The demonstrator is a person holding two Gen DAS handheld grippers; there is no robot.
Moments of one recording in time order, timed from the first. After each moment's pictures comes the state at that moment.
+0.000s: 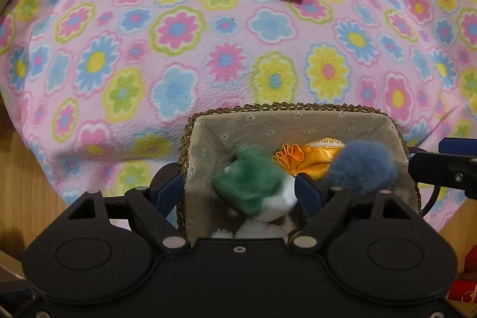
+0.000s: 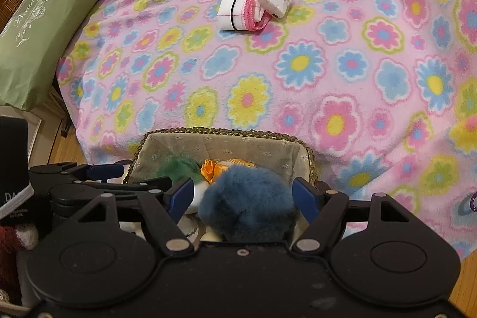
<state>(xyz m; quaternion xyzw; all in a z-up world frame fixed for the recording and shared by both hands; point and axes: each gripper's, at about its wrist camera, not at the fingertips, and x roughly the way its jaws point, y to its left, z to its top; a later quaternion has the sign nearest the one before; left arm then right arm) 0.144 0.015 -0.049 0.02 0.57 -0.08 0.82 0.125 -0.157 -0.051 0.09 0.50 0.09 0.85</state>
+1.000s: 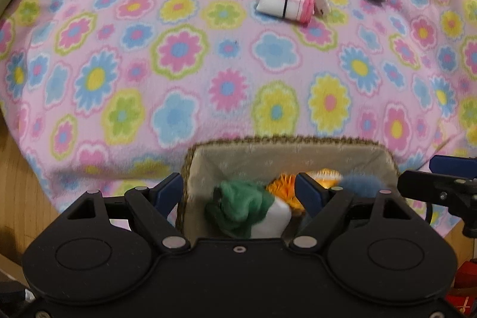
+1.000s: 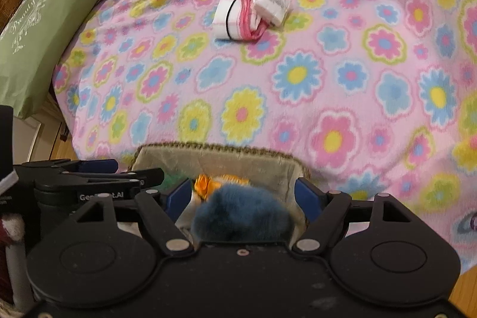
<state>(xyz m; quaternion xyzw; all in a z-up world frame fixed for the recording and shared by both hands) 0.168 0.017 -0.039 -0.01 0.55 -0.08 0.83 0.145 -0.160 -0.053 0.09 0.49 0.09 0.86</state>
